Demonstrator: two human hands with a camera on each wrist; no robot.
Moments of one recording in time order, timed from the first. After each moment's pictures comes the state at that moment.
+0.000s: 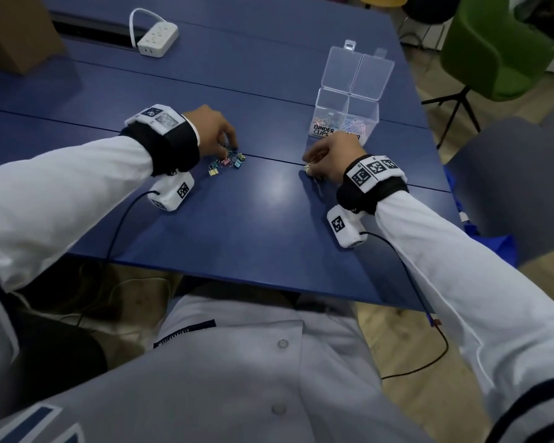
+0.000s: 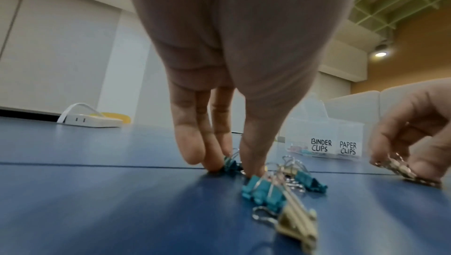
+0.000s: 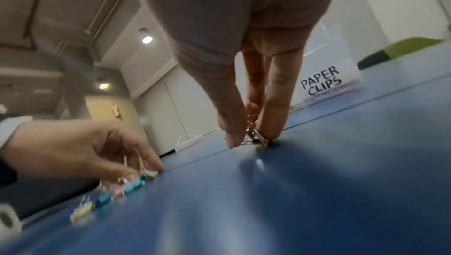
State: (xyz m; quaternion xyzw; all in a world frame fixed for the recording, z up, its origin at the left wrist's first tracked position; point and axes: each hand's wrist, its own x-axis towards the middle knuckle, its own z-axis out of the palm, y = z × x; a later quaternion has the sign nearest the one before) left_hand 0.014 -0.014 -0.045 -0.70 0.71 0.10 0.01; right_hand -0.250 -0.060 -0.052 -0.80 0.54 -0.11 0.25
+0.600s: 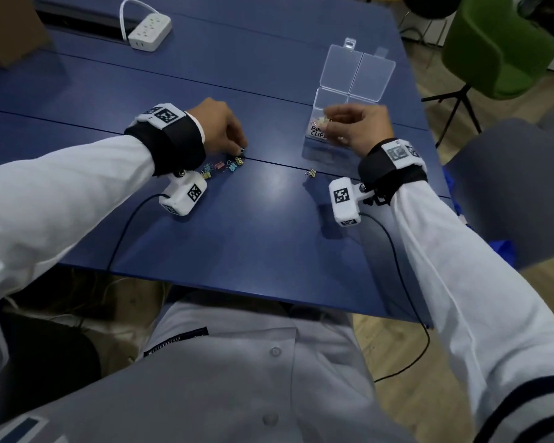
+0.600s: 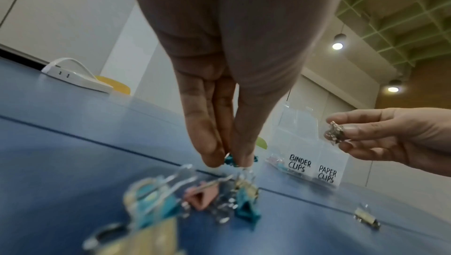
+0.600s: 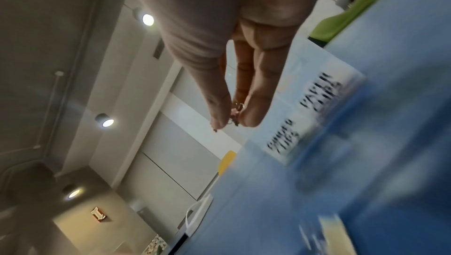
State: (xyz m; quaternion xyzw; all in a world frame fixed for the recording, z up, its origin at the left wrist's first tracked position) left_hand -0.003 -0.024 -0.036 -0.69 0.70 0.16 -0.08; right_hand -0.265 -0.097 -0.036 -0.61 0.49 -0.38 0.49
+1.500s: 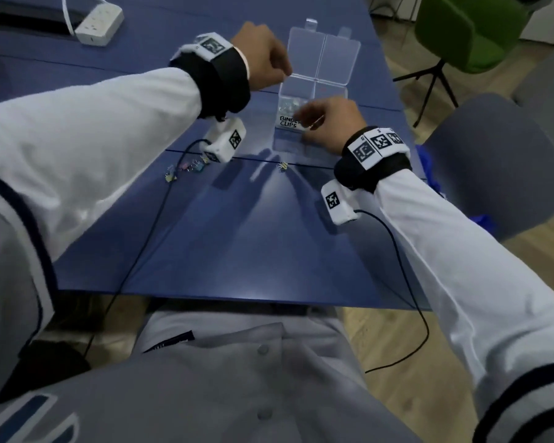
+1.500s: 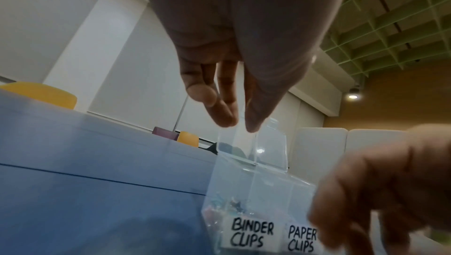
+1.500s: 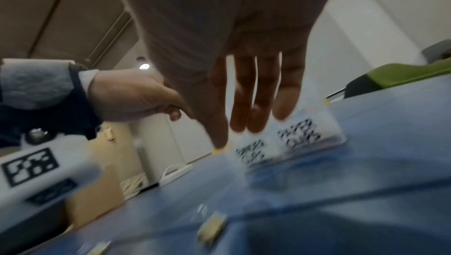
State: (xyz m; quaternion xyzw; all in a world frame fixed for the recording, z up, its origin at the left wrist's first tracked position) left_hand -0.098 -0.106 0.025 -0.62 0.76 0.07 -0.18; right_hand -0.283 -0.100 -0.031 -0.81 0.51 -0.18 0.22
